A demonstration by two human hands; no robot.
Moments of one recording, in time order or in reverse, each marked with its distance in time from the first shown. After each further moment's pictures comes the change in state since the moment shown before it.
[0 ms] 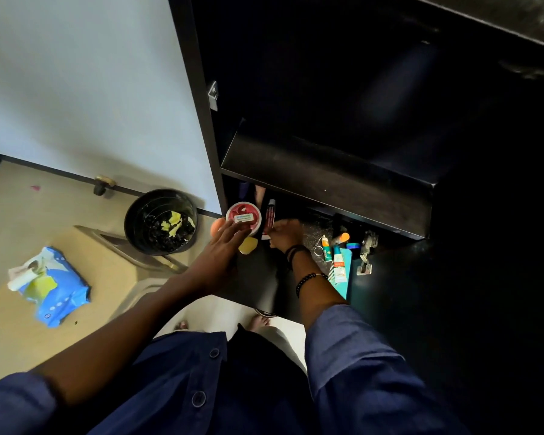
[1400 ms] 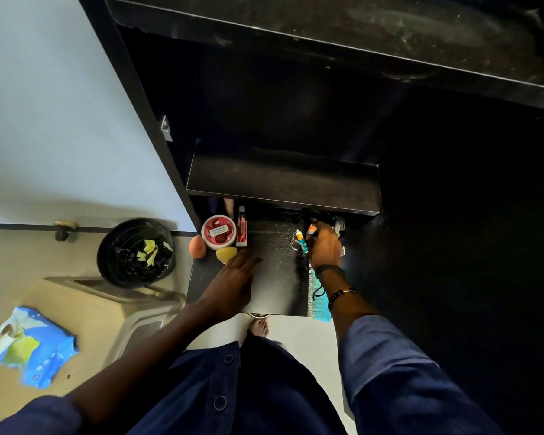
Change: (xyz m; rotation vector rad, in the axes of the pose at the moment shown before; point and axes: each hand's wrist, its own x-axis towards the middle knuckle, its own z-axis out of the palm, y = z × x) left_hand -0.003 0.039 0.019 -0.013 -0.145 0.224; right_hand -0.045 0.048 -0.104 -0.434 0.518 -0.221
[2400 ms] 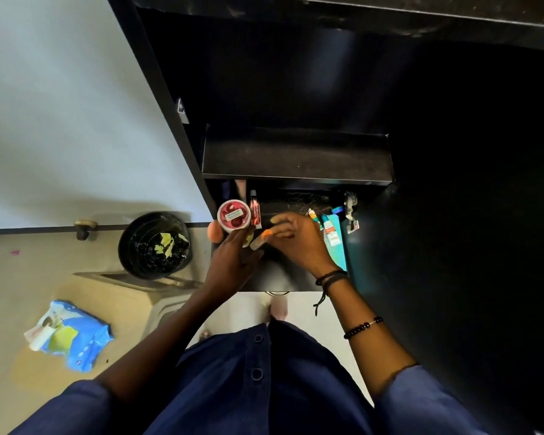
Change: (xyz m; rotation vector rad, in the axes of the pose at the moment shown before) left_hand -0.022 -0.006 -0.031 -0.173 0.215 -0.147; right_hand -0.086 -0.080 -0.020 0.638 -0.369 -0.106
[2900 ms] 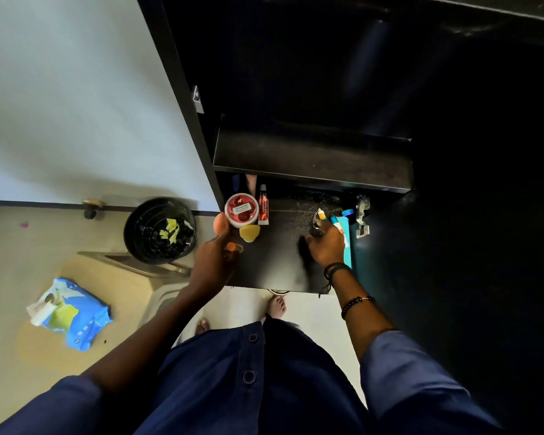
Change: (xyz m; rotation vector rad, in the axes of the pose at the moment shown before) left_hand -0.009 -0.034 -0.004 0.025 0.042 -0.216; right_hand 0.036 0.075 -0.014 -0.302 0.299 0.280
